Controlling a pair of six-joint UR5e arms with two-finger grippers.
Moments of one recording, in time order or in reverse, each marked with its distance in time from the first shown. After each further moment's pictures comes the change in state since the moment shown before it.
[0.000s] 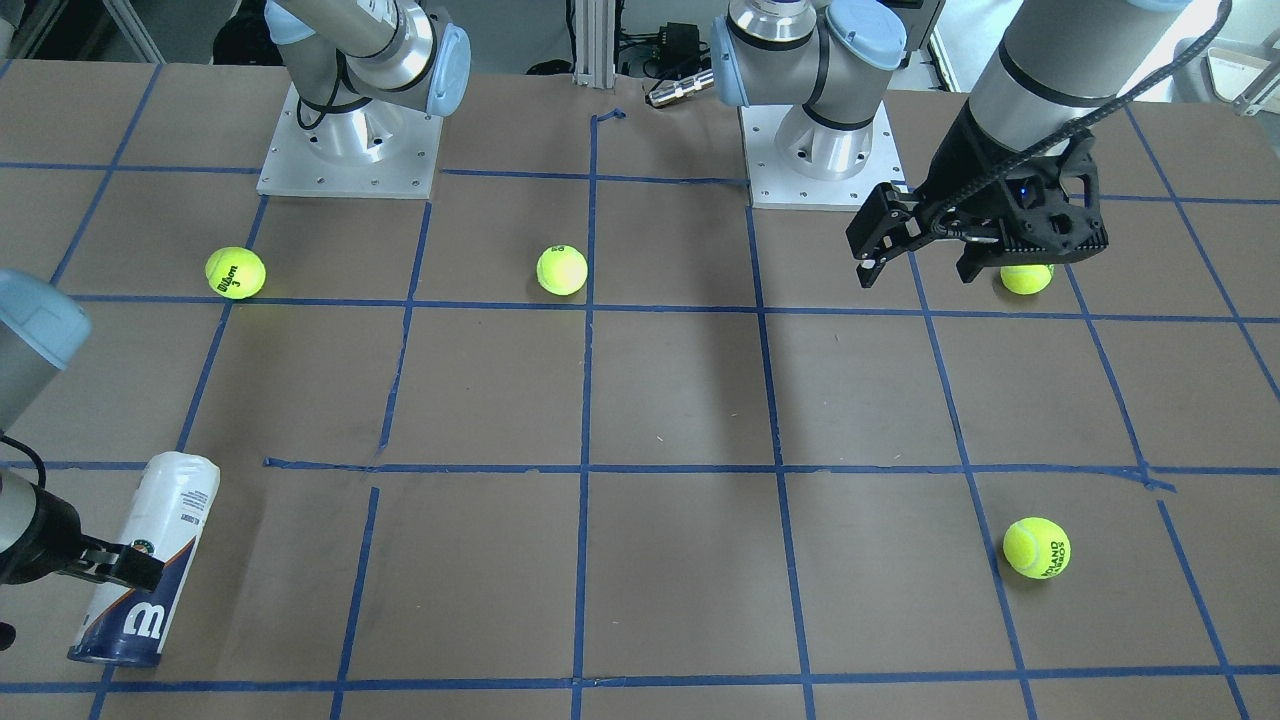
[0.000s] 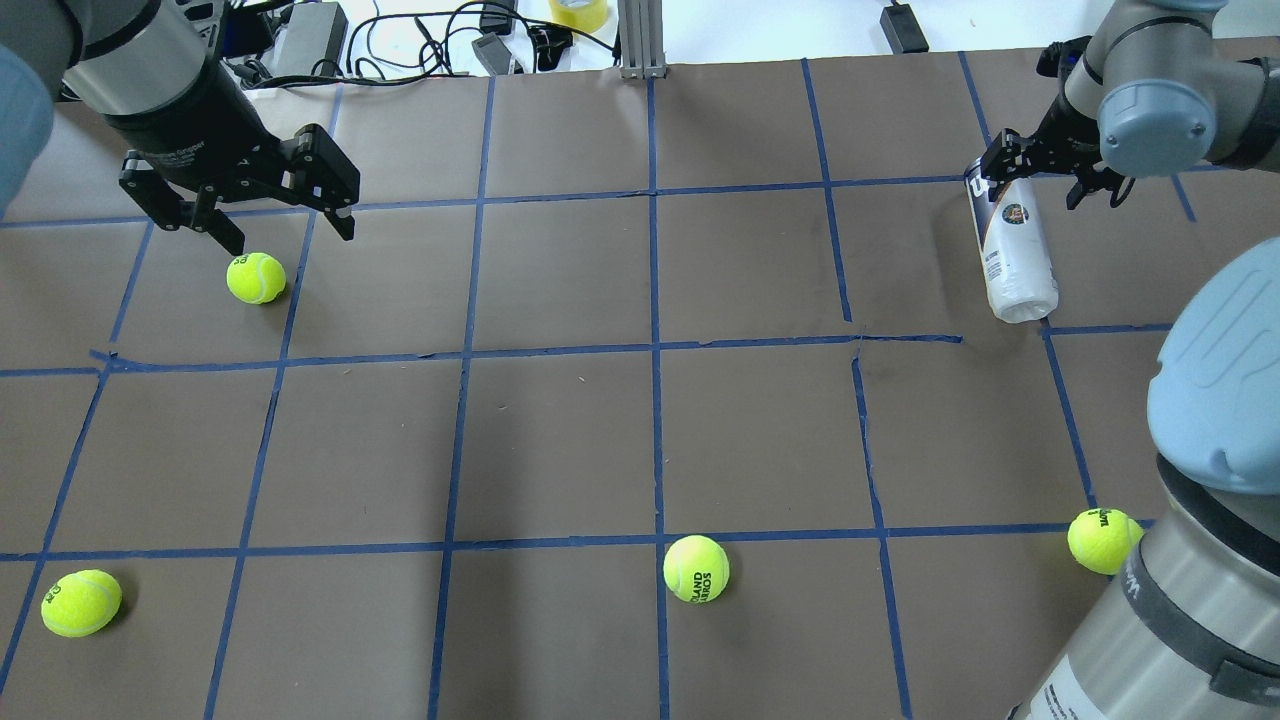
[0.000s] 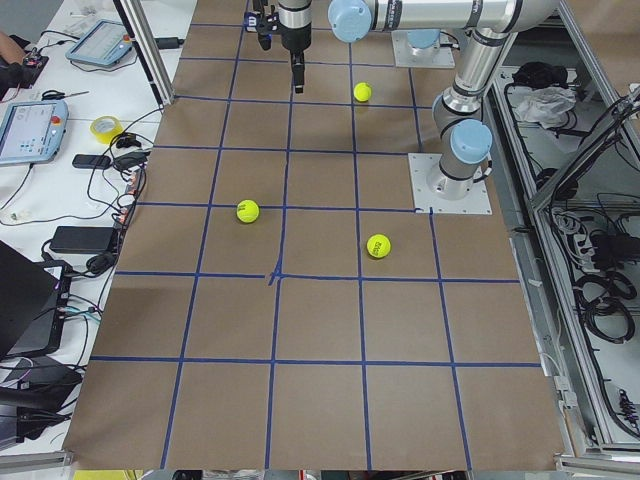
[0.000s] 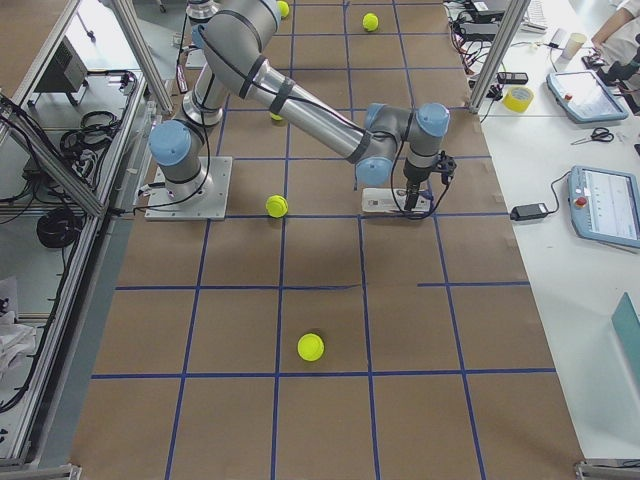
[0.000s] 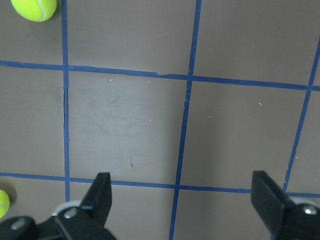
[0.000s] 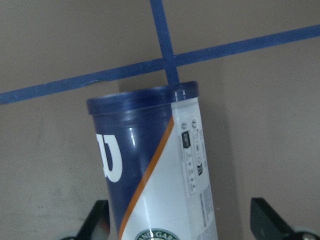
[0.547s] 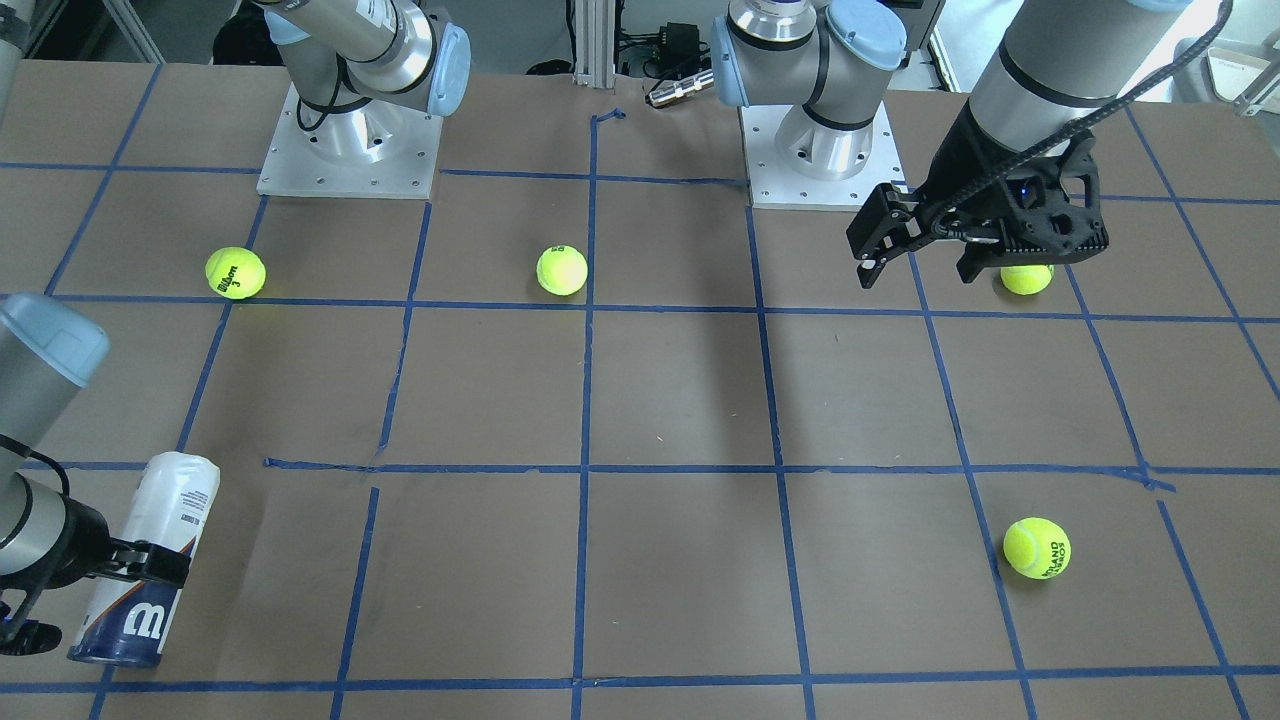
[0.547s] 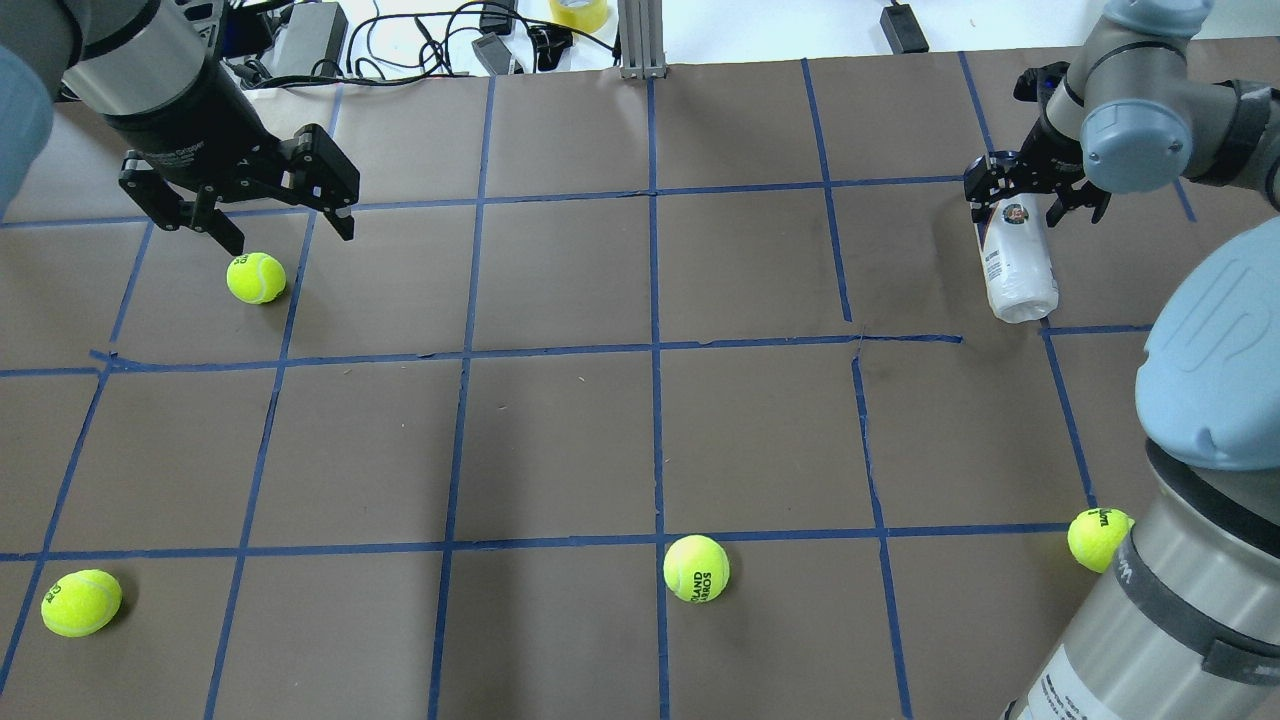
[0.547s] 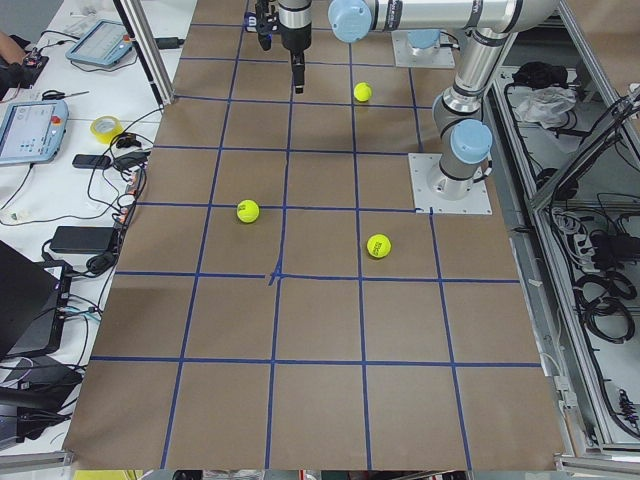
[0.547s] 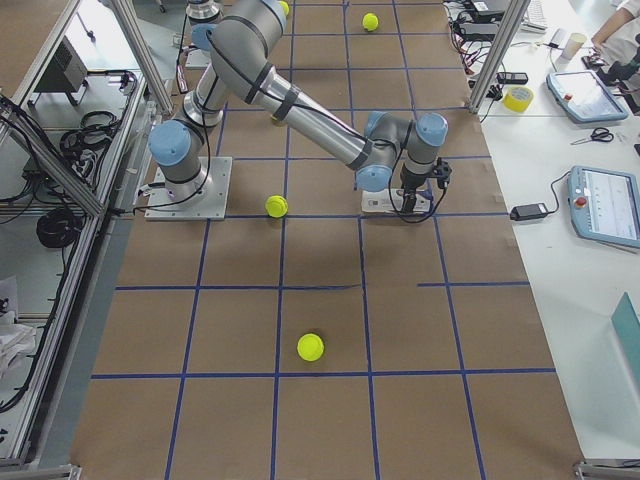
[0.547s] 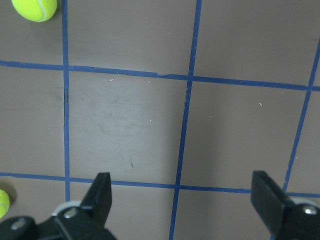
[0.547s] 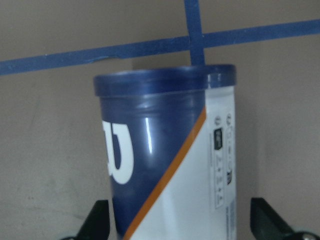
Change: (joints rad) left arm 0.000 0.000 0.000 0.000 0.000 0.000; right arm 0.003 0.032 0.015 -0.003 0.009 -0.093
